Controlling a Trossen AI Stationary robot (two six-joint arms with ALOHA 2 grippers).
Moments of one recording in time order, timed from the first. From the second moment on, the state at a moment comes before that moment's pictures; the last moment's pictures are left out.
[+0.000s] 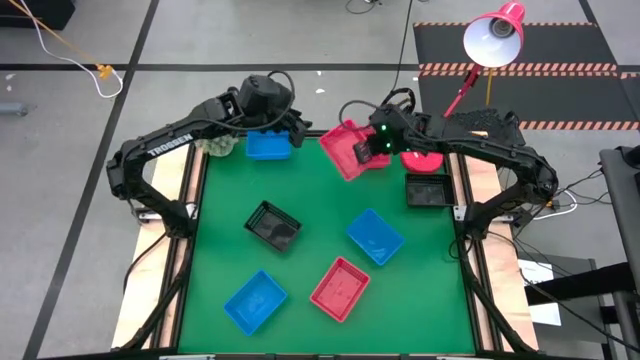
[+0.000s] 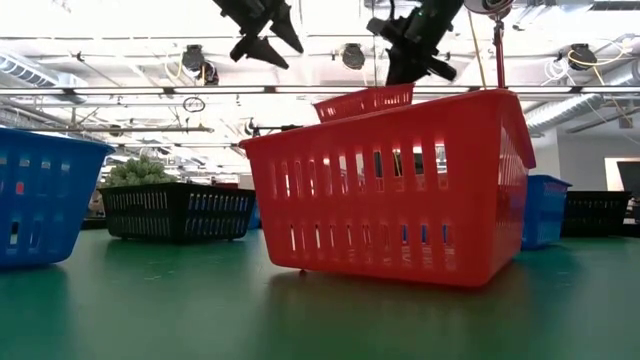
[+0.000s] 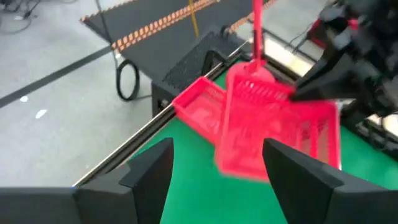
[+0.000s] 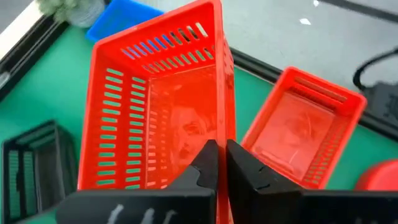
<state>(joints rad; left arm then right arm) 0.48 1.52 1.60 -0.65 -0.02 -0.25 -0.40 1.45 1.41 -0.84 0.20 0.57</state>
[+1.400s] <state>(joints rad) 0.43 1.52 1.60 -0.75 0.04 -0.18 -0.76 1.45 0.99 -0.42 0.05 0.88</state>
